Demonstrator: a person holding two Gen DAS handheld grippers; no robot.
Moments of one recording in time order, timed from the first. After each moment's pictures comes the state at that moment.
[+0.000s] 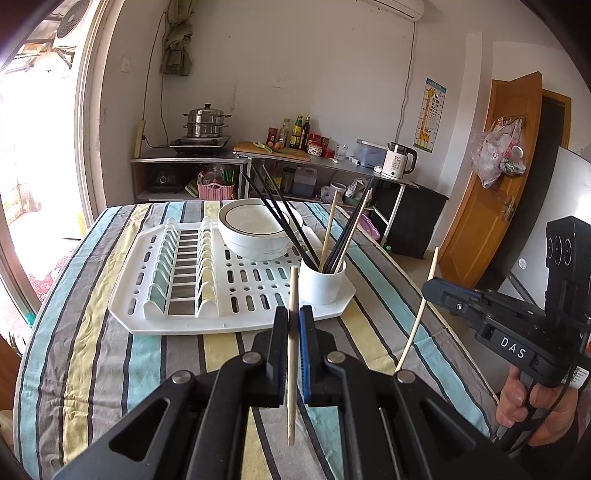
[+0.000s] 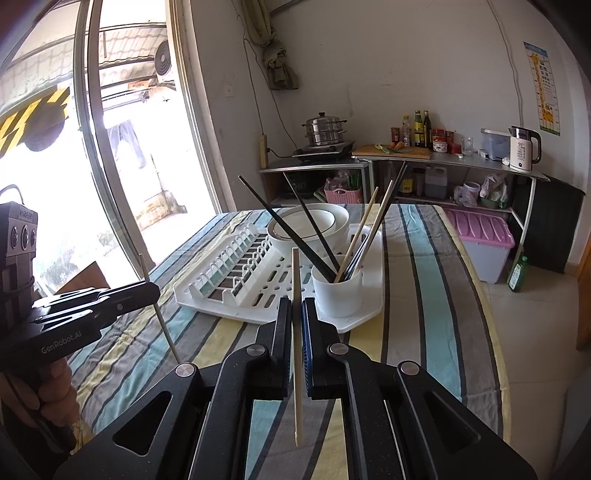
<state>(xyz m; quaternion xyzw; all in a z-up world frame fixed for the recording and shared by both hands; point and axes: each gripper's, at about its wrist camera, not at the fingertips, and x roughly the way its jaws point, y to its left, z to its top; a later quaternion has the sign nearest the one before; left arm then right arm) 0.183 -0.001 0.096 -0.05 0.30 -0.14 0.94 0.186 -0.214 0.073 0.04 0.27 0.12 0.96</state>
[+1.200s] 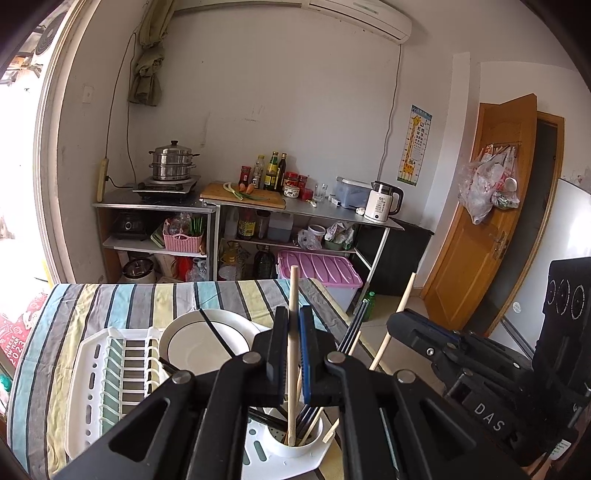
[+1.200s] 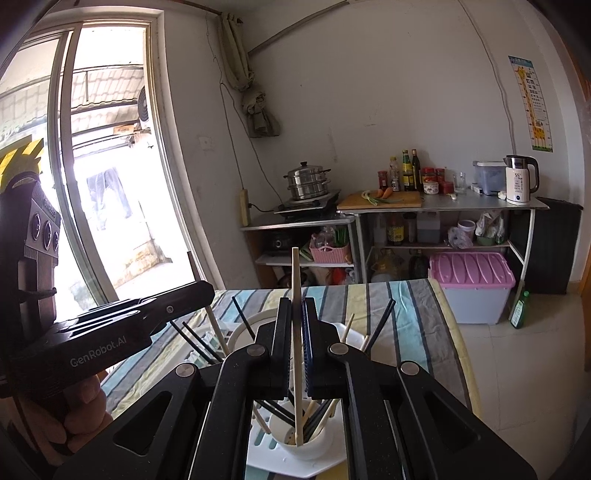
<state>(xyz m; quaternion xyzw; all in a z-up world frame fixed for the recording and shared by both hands) 0.345 -0.055 0.166 -0.06 0.24 -0.19 0.95 0.310 -0.247 0.135 0.07 0.19 0.09 0.98</state>
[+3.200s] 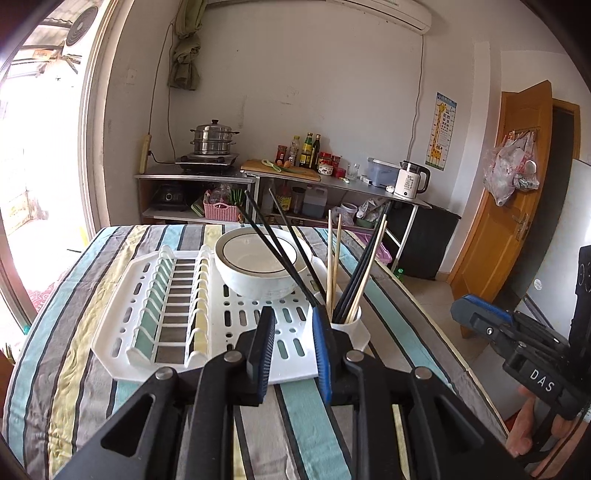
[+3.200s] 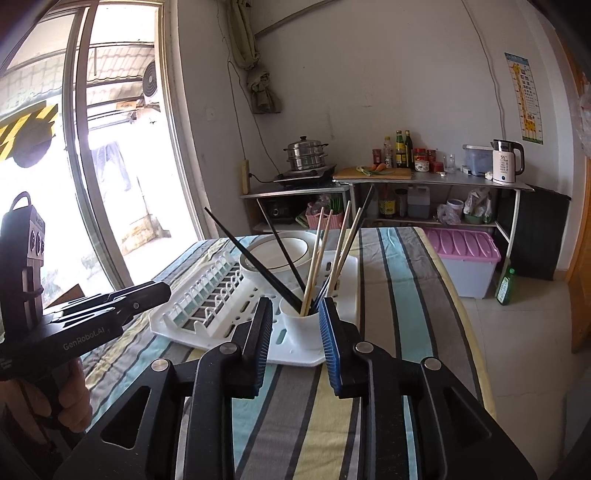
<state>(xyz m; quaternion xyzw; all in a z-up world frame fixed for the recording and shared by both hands) 0.226 -0.014 0.088 -0.06 0.27 -0.12 0.96 0.190 -0.232 0.075 0.04 0.22 0.09 0.97</state>
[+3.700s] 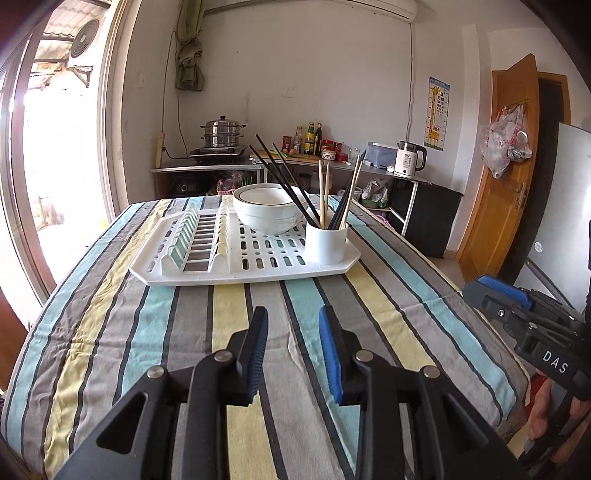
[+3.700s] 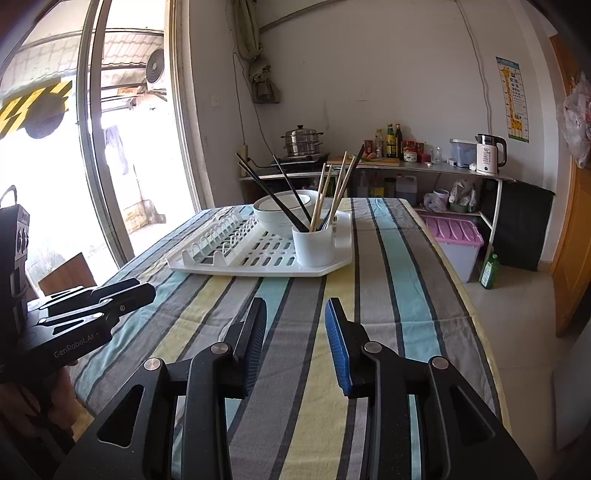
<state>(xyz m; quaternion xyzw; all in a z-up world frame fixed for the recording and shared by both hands) 0.106 -0.016 0.044 -0.02 0.27 -0.09 0.96 0.087 -0.216 0.031 0.02 0.24 0.06 0.97</state>
